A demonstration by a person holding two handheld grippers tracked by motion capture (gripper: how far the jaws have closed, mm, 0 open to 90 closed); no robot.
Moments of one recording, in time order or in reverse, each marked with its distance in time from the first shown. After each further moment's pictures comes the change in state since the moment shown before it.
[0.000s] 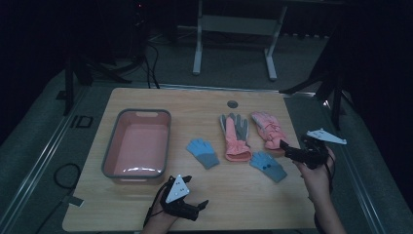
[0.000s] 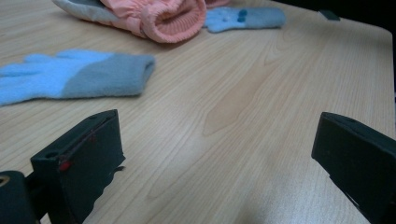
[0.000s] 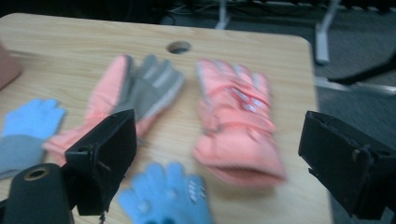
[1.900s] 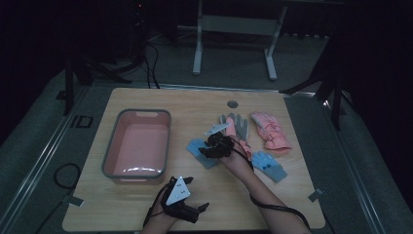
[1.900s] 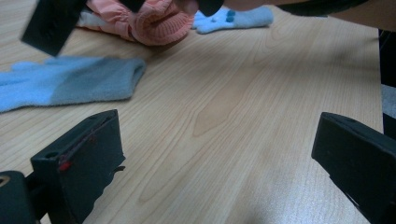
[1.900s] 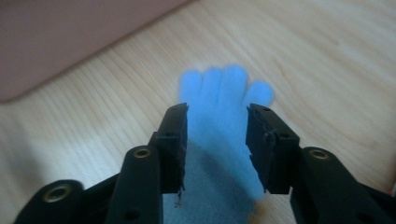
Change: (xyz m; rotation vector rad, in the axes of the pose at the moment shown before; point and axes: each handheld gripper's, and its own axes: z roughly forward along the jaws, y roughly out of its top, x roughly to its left) left arm -0.004 0.000 0.000 0.000 -0.034 0.048; right arm 0.196 0.002 0.164 0.318 0.440 -0.413
